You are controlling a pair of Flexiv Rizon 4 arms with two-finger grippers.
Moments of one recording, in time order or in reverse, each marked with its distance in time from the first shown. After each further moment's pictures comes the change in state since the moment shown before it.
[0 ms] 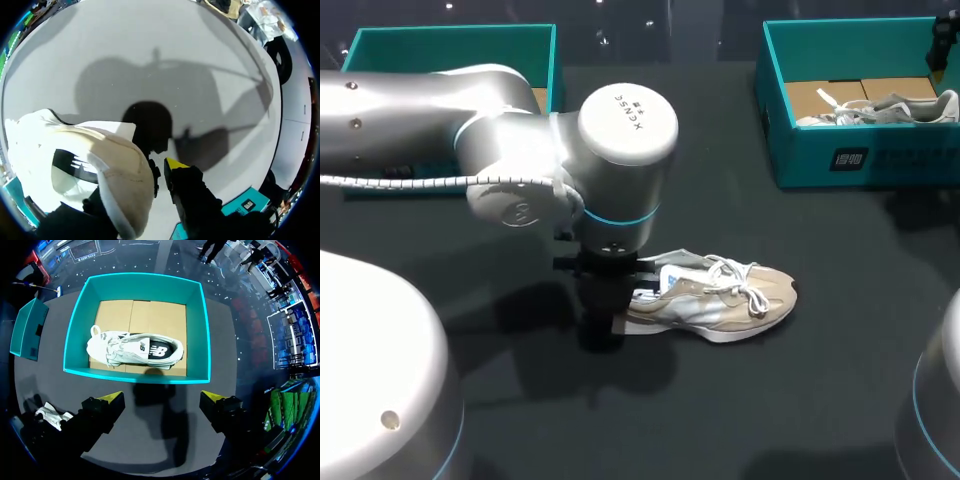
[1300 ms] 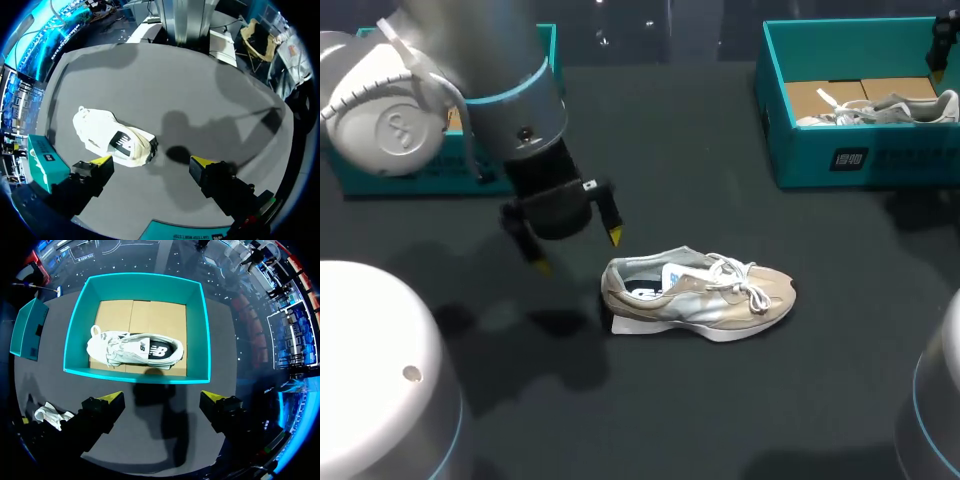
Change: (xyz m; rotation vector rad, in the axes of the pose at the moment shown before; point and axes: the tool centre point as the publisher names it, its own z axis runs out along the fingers) left arm 0.039 -0.006 -0.130 0.255 -0.322 -0.319; right arm 0.000 0.000 0.000 0.000 0.000 0.000
